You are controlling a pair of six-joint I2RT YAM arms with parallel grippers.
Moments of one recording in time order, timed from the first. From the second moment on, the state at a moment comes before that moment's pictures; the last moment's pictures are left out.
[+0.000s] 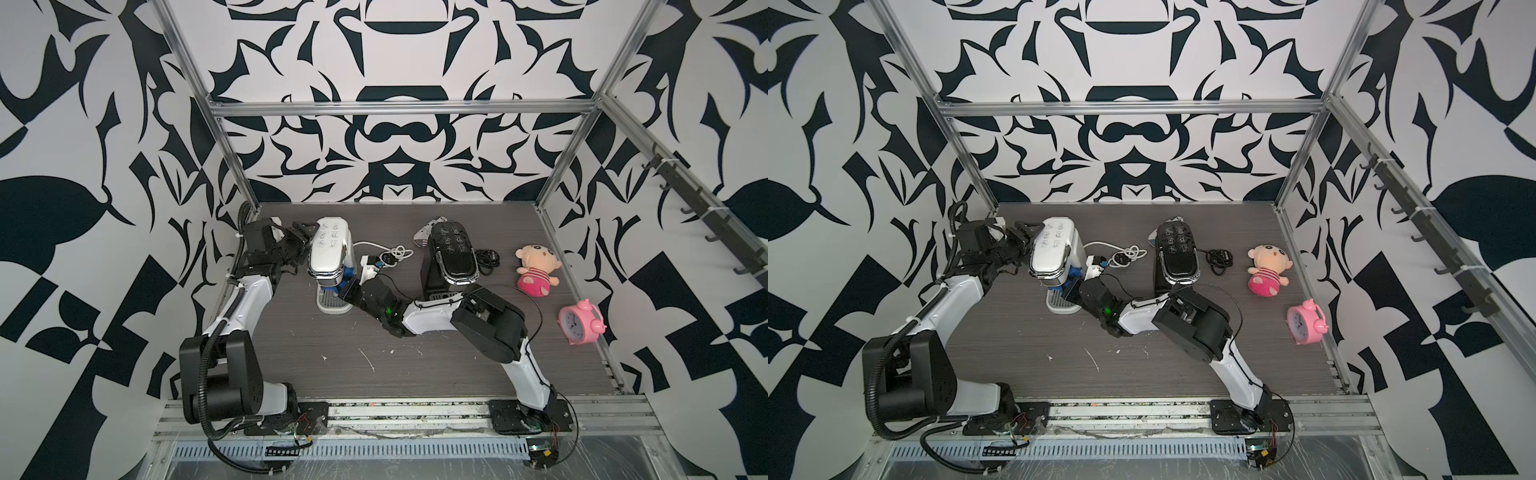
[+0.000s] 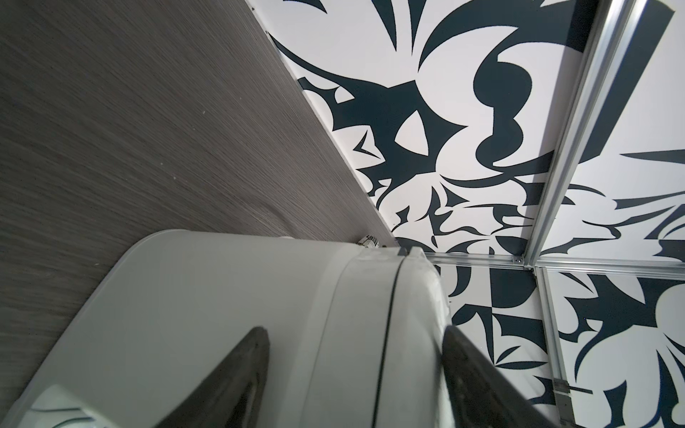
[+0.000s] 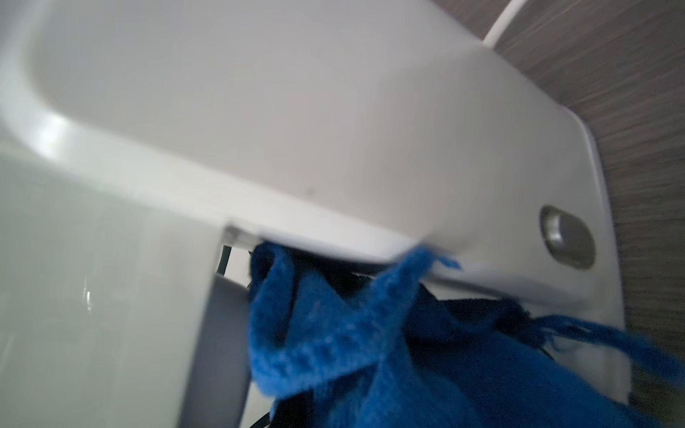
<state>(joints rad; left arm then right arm) 0.08 1.40 0.92 0.02 0.59 -1.02 1.04 2.18 1.26 0.73 0.15 1.20</state>
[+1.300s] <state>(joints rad) 0.08 1.40 0.92 0.04 0.59 -1.04 1.08 2.34 1.36 0.83 0.34 1.27</state>
